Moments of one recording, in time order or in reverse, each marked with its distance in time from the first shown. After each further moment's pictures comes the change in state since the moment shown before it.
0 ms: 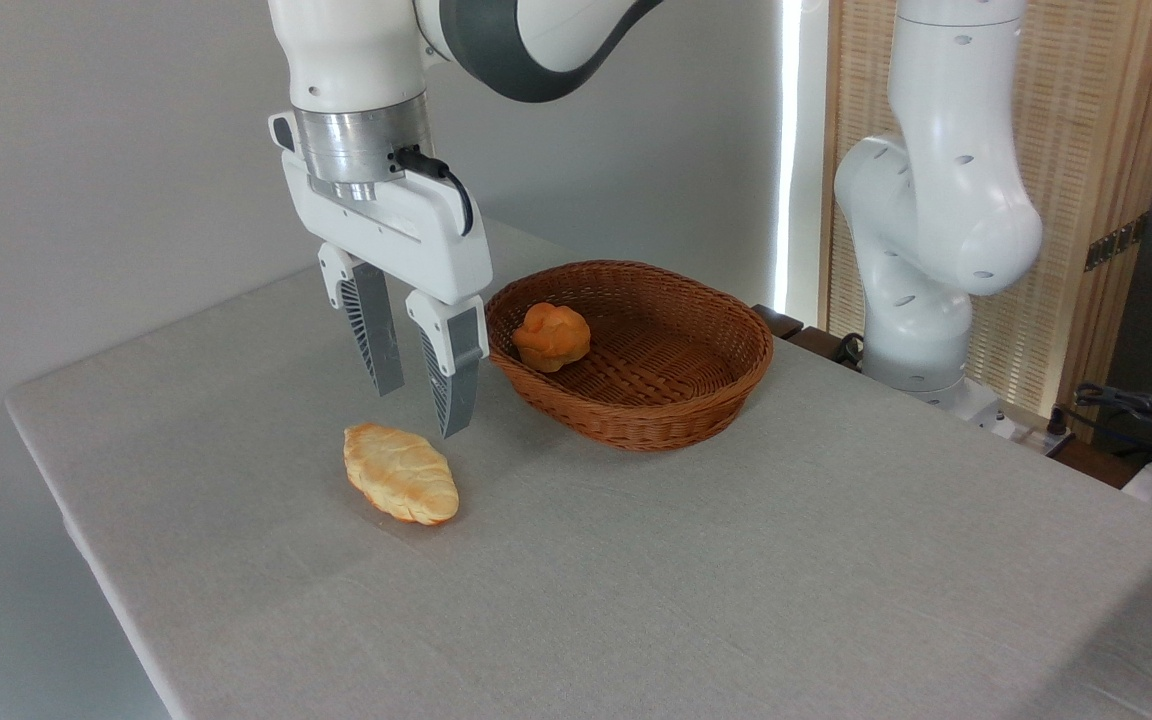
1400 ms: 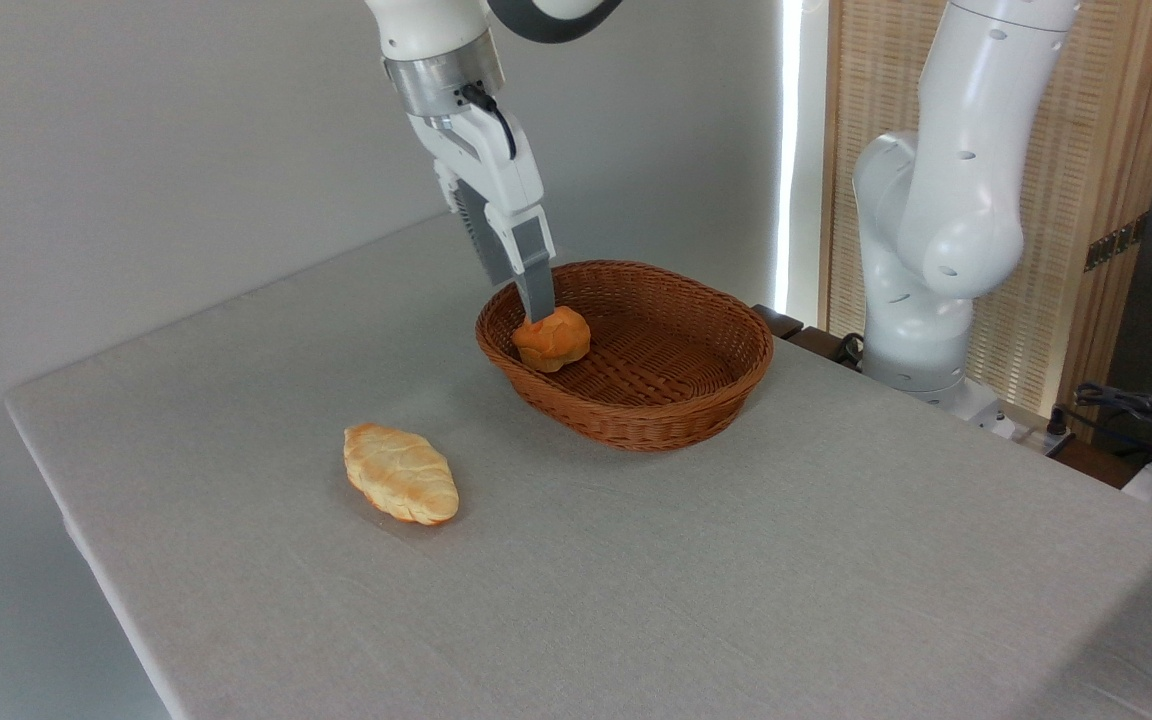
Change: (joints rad) arm -0.265 -0.251 -0.015 -0.249 -0.007 -0.185 0.000
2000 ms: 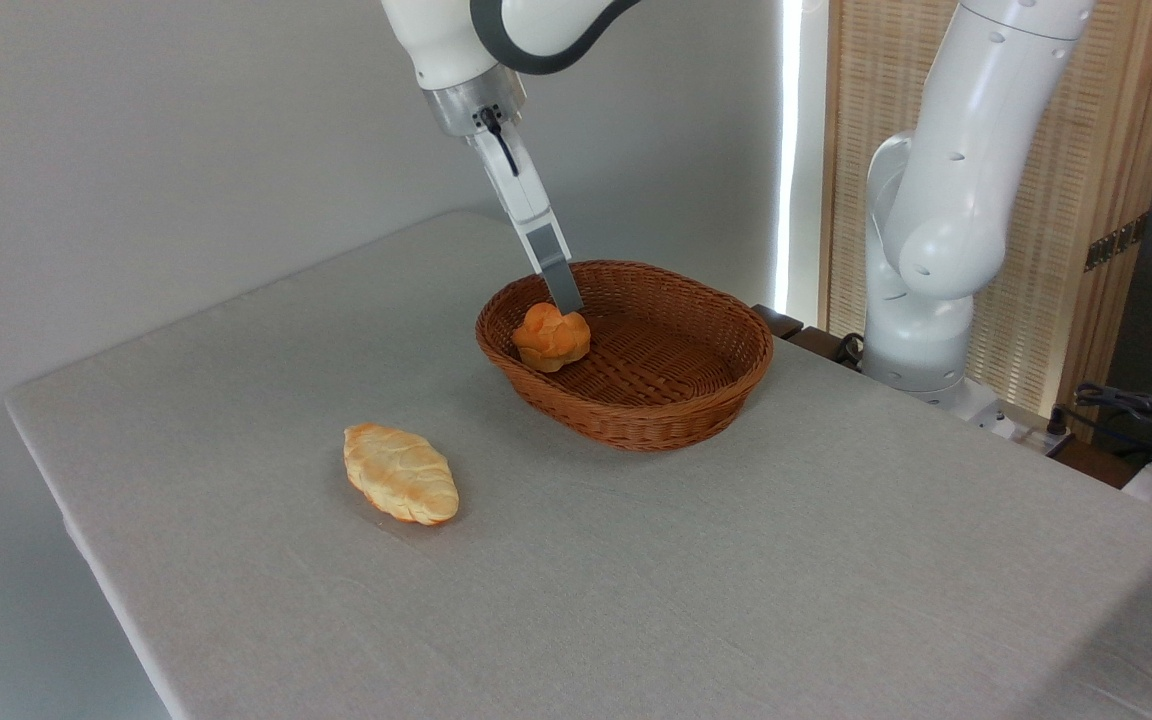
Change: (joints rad) arm -0.169 -0.018 -0.001 -0.116 0.000 0.004 0.035
